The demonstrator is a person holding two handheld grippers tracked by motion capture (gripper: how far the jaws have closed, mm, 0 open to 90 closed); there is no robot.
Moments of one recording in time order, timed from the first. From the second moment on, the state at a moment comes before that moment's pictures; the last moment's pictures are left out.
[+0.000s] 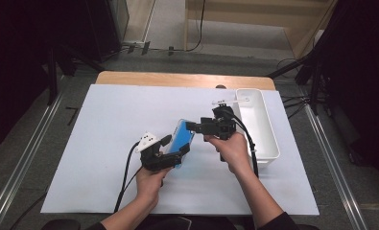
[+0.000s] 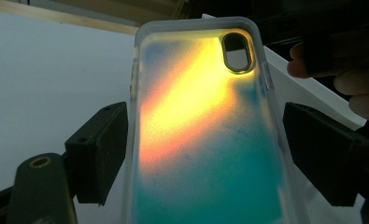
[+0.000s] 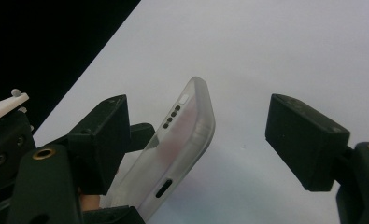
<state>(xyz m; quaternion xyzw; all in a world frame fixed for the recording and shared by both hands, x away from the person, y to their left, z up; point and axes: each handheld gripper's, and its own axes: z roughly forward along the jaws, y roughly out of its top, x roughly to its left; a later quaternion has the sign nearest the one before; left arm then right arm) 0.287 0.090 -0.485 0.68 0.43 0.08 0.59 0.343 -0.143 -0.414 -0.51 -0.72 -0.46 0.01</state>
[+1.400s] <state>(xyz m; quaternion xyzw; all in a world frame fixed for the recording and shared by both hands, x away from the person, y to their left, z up) 0.280 0.083 -0.485 0.68 0.43 0.11 0.58 0.354 -0.141 -0.420 -0.57 -0.68 -0.44 0.12</state>
